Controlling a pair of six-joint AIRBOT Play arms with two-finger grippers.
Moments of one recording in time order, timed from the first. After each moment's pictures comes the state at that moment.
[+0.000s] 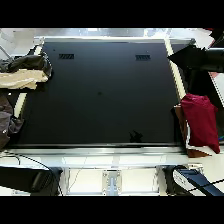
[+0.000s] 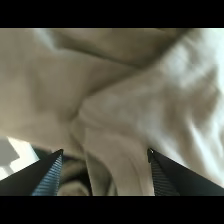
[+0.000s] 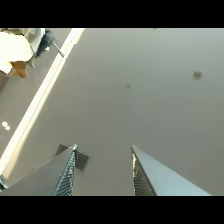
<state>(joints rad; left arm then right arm) 1.22 -1.91 1.82 1.31 -1.37 -1.52 -0.06 -1.03 1.62 -0.92 1.31 1.38</state>
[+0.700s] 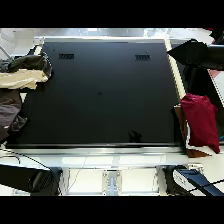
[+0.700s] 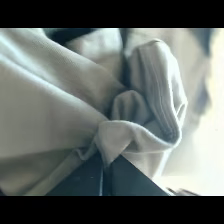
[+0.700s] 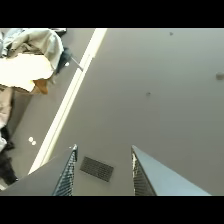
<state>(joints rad) 1.19 -2.00 1.82 0.76 -1.32 -1.39 -0.06 -1.03 1.62 -0.86 1.27 1.46</state>
